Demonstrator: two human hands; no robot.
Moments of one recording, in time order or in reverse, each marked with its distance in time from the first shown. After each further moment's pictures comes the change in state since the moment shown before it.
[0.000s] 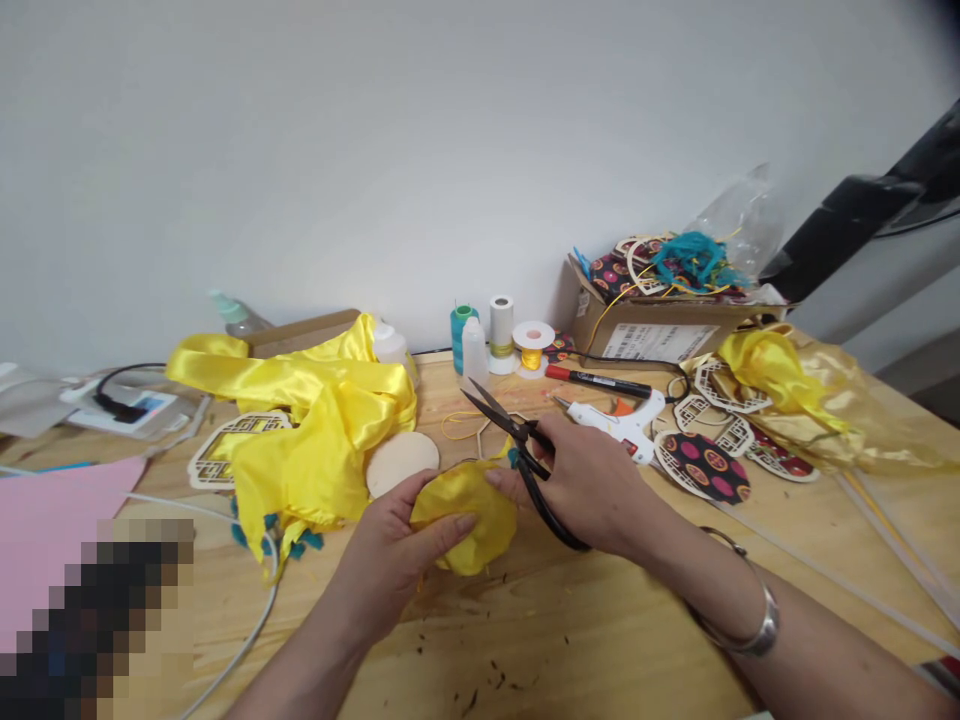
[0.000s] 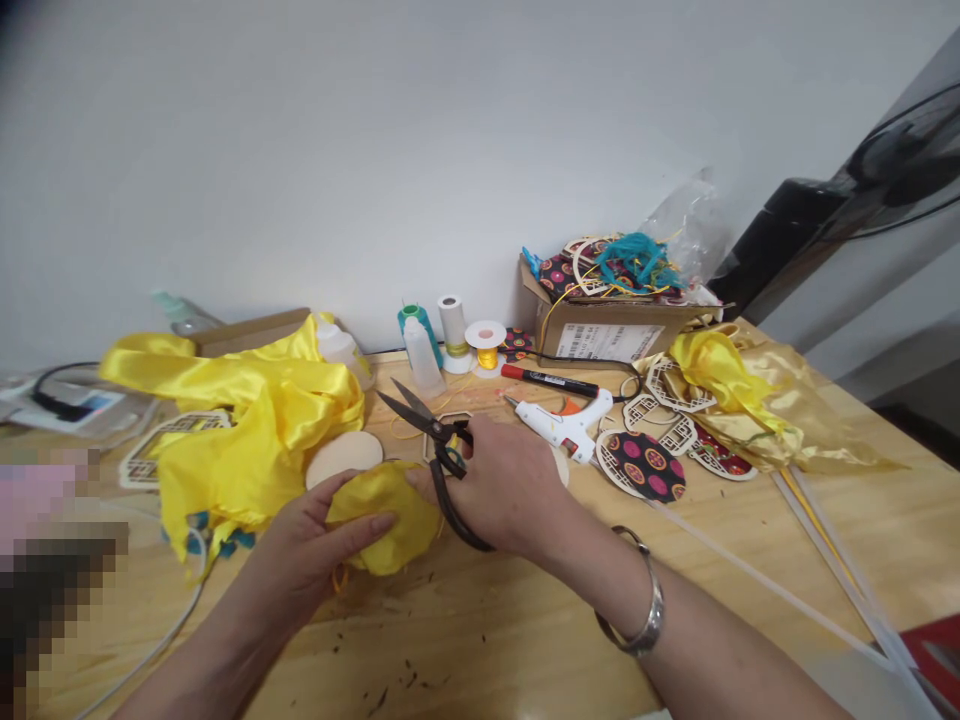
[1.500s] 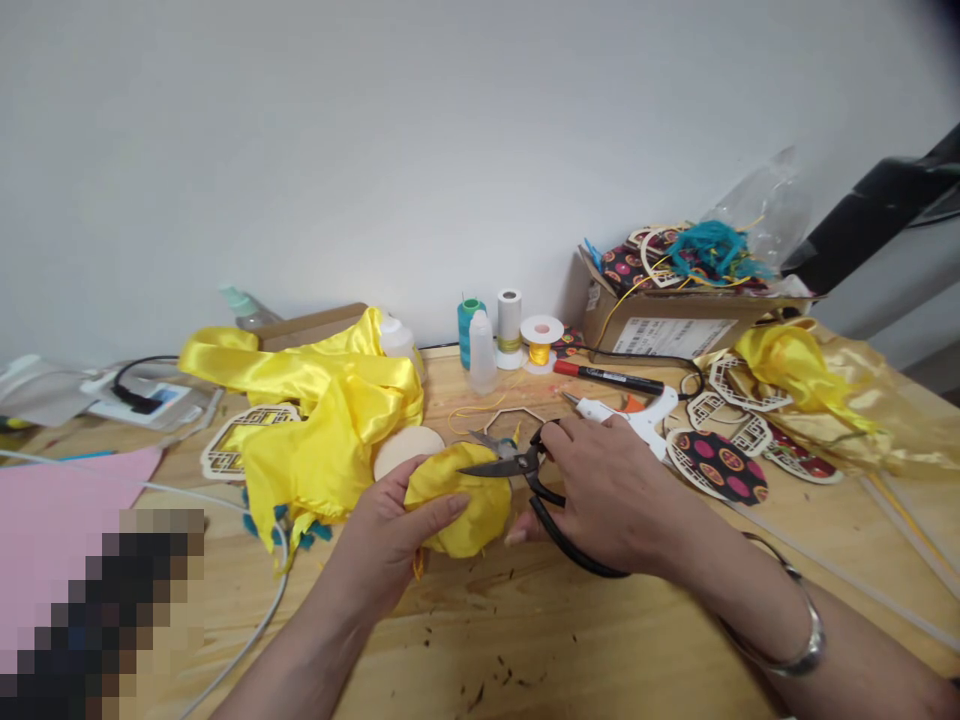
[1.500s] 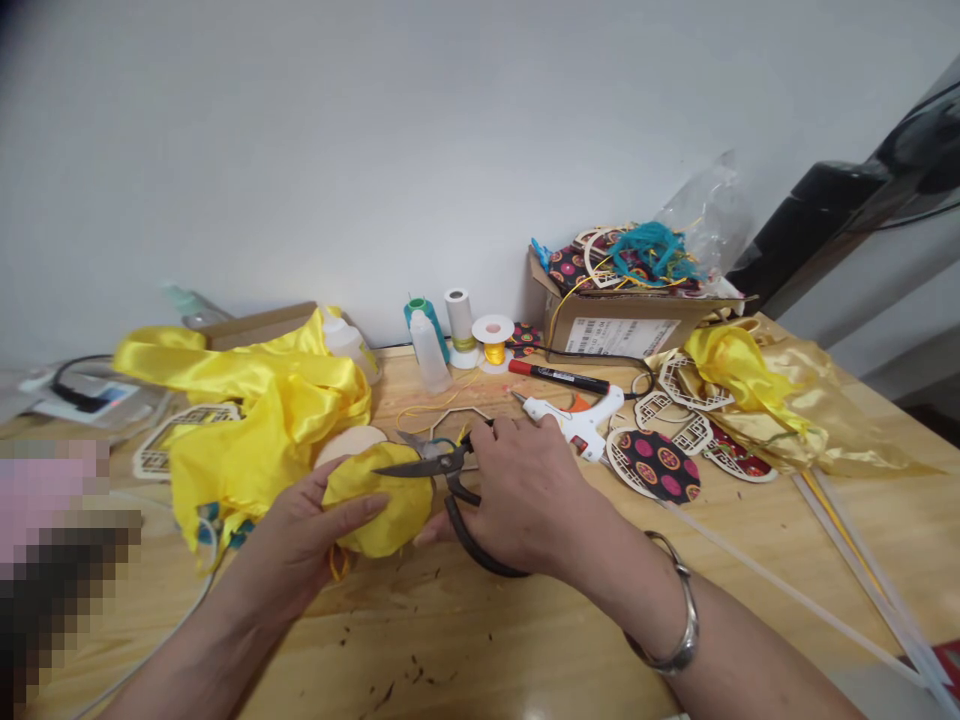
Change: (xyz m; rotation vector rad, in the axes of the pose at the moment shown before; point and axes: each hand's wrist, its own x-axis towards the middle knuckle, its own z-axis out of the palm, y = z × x) left_hand 0.005 0.005 -0.006 -0.128 -0.020 -0.049; right_hand -0.008 0.008 -0.004 -0.386 -0.073 -0.302
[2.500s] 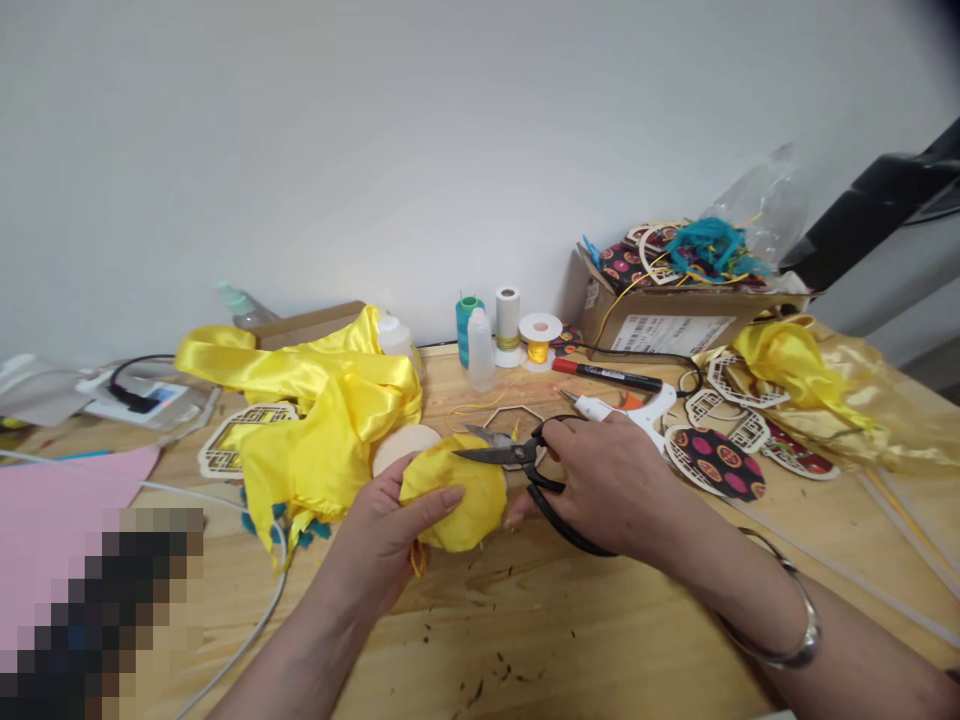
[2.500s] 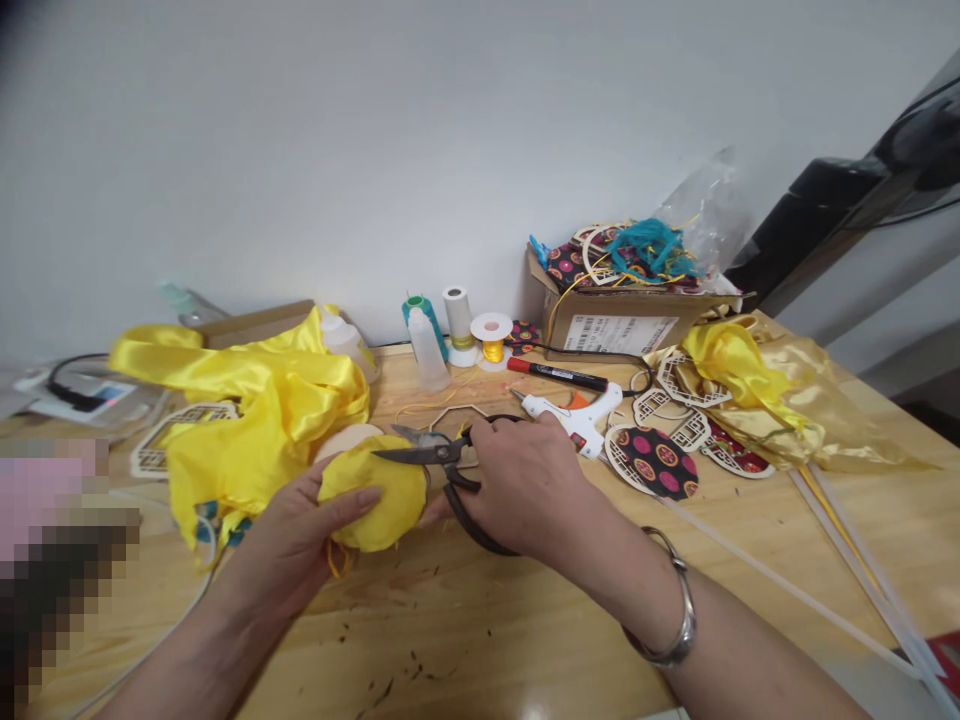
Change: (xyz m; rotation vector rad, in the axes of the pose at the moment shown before) left_hand 0.002 -0.001 0.000 -0.087 0.019 0.001; right_hand 0.002 -0.001 0.000 -0.053 0.054 0.066
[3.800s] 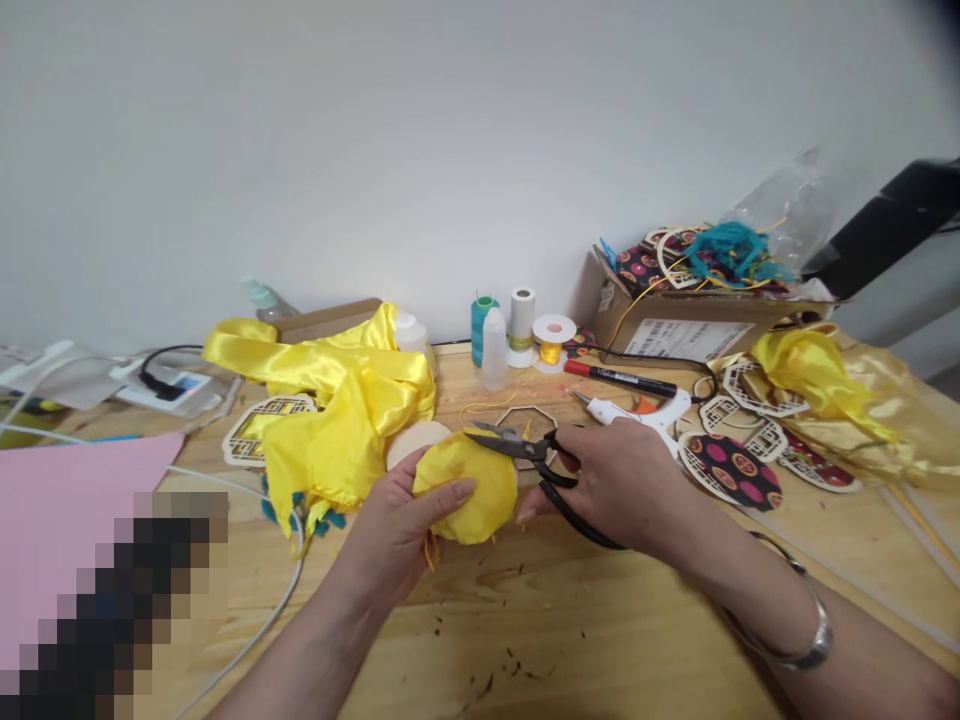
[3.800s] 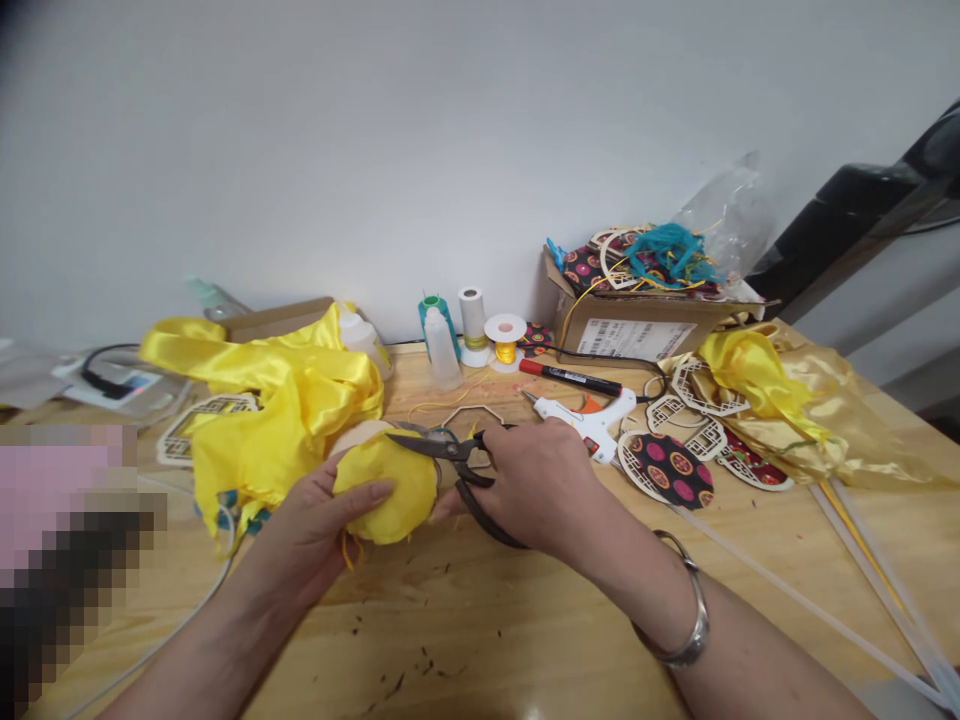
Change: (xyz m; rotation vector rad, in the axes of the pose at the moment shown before) left_hand -0.001 0.002 0.002 -0.041 -0.002 0.013; right_hand 0.002 0.001 0.001 -0.021 0.054 0.034
